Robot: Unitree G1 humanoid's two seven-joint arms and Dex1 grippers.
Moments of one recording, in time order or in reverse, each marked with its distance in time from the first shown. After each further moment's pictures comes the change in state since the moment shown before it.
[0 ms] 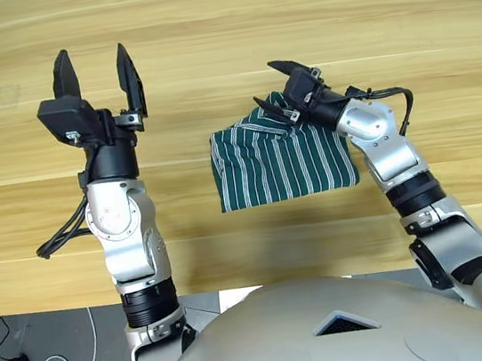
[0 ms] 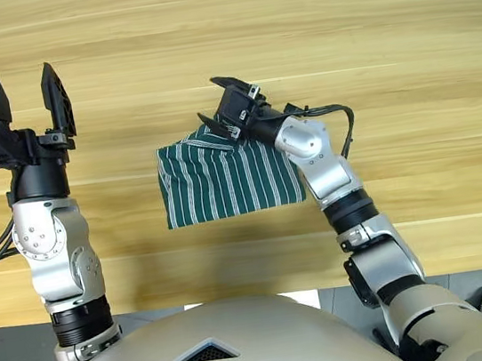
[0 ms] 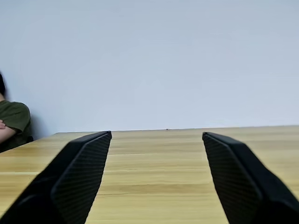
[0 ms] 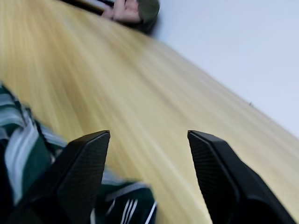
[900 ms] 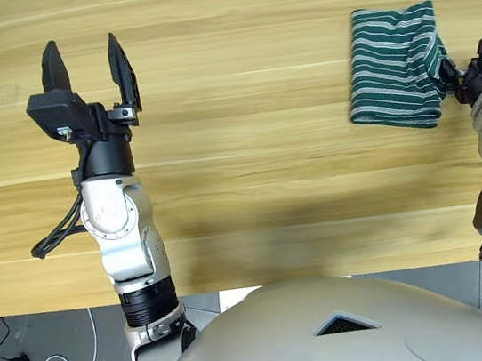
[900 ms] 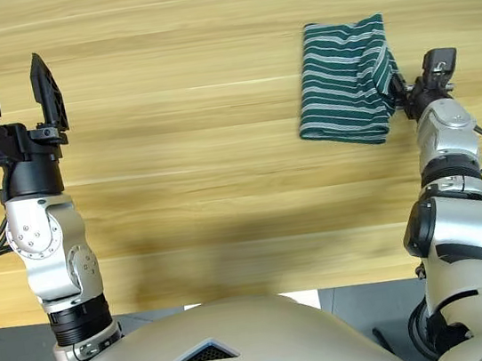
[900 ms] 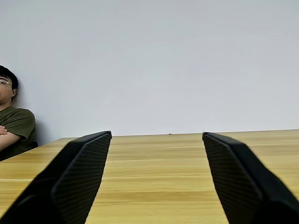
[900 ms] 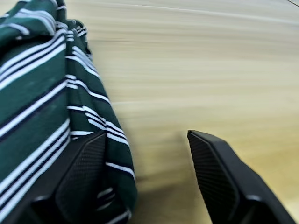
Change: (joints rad) left arm -0.003 0.007 0.005 -0.034 0.027 0.019 0.019; right arm -0.191 -0.320 -0.626 0.732 0.315 0.170 -0.311
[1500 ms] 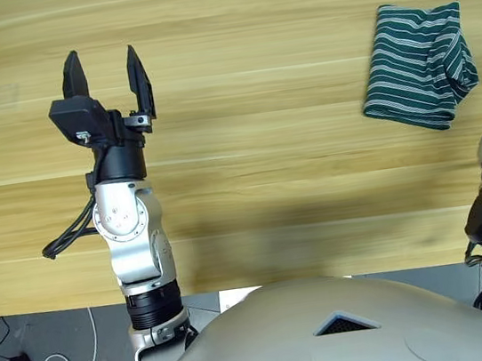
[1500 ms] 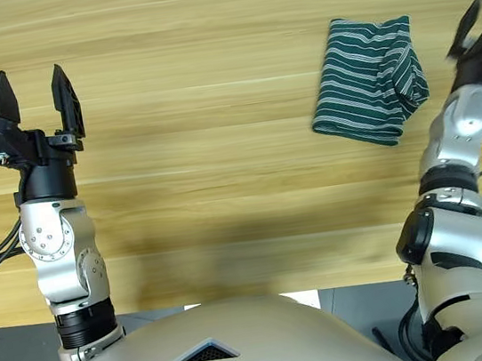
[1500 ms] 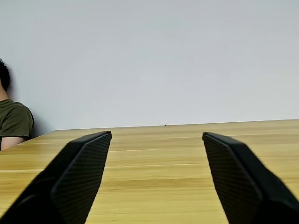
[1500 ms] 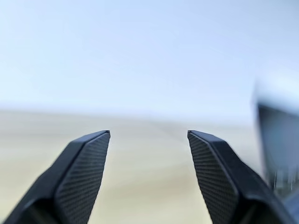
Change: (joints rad) left arm 0.026 -0.011 -0.031 0.017 0.016 -0.002 0.000; right arm 0.054 0.022 -0.090 -0.258 -0.097 -0.614 -0.260
